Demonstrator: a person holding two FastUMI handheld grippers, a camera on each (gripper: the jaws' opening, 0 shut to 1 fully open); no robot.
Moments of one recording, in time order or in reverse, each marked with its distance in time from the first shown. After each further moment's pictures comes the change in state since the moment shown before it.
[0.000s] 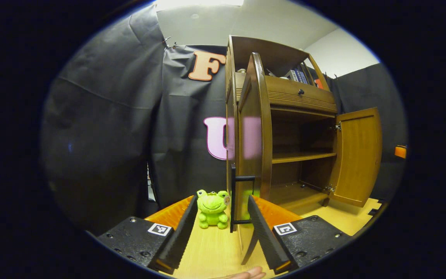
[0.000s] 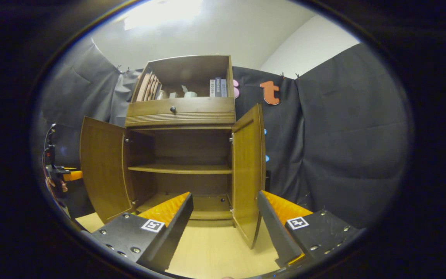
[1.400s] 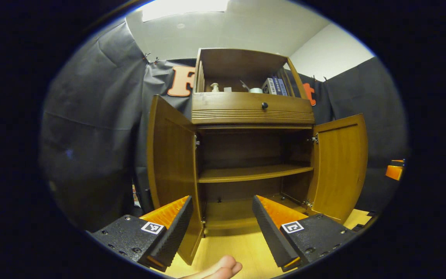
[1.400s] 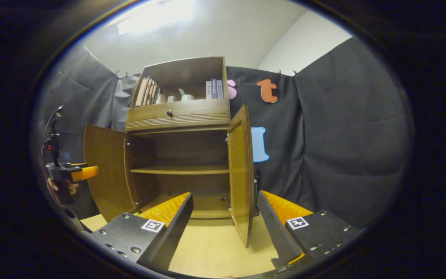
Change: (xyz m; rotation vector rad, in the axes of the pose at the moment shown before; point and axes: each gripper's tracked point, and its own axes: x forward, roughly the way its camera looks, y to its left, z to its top) left arm -0.010 -0.158 0.051 0.045 -0.064 -0.015; right arm -0.007 -0.028 -0.002 0.030 0.010 0.017
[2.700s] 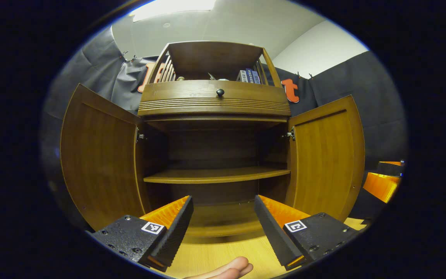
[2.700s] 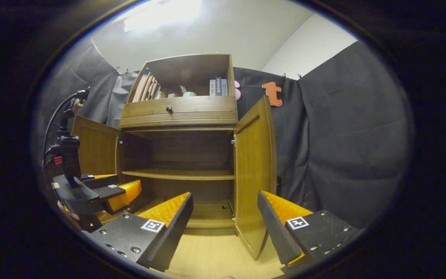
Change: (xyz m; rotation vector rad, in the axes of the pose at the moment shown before) left arm 0.080 -0.133 -0.028 -0.013 -0.017 -0.085; right arm 0.076 0.043 -0.008 -0.035 -0.050 -0.011
